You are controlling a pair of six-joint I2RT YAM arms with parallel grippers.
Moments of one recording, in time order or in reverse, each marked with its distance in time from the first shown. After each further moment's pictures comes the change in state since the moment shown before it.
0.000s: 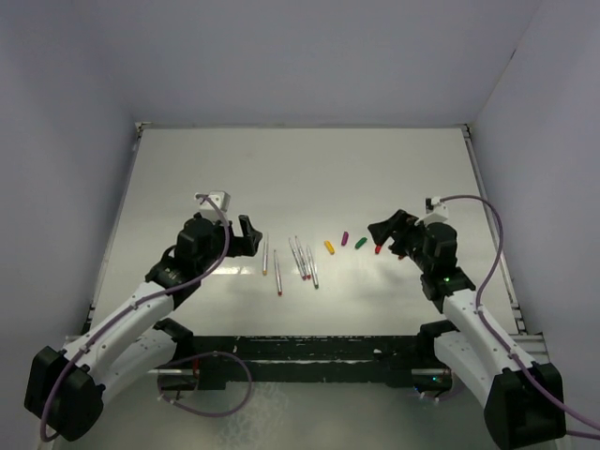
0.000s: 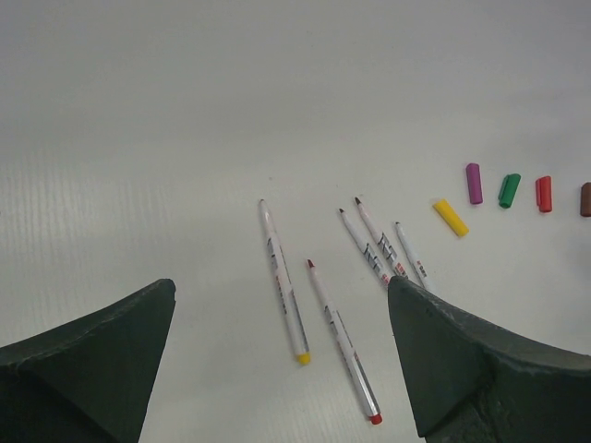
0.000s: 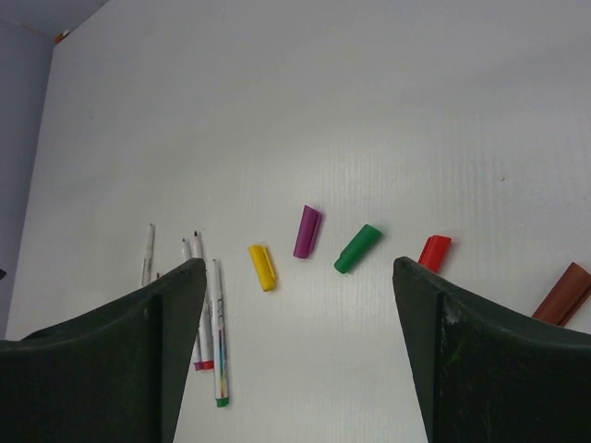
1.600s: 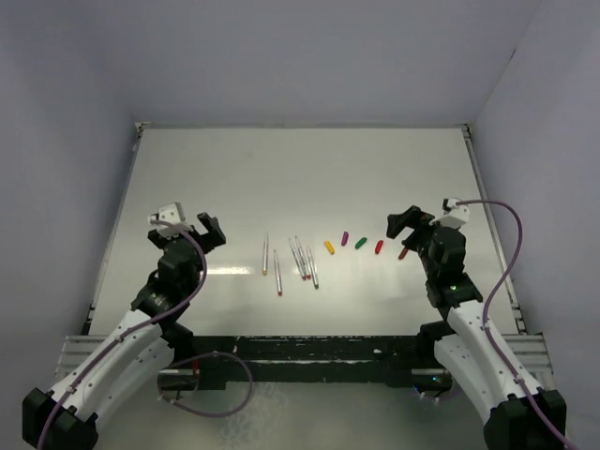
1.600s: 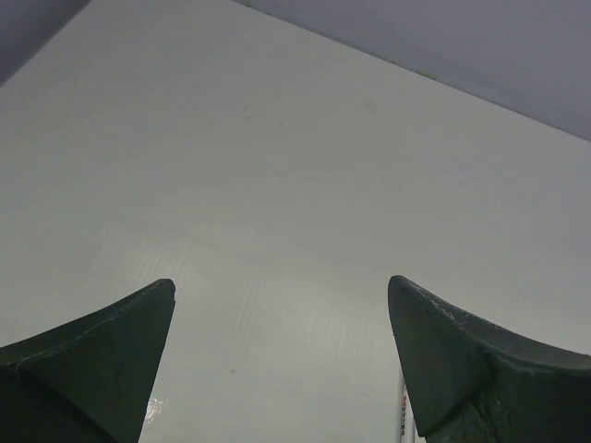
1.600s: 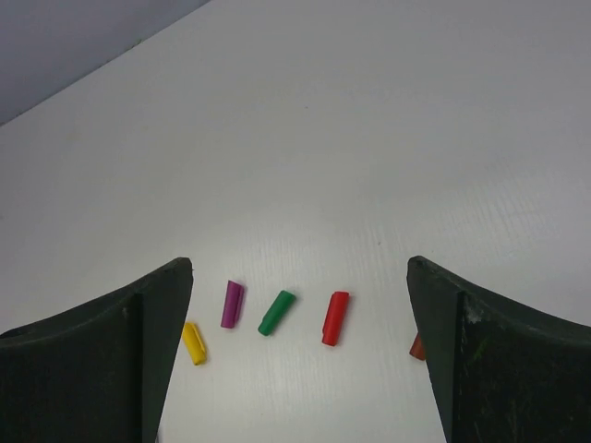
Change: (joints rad) left arm 0.001 -0.279 -0.129 0.059 -0.577 -0.015; right arm 0.000 -0.118 0.015 -0.050 0.269 -0.114
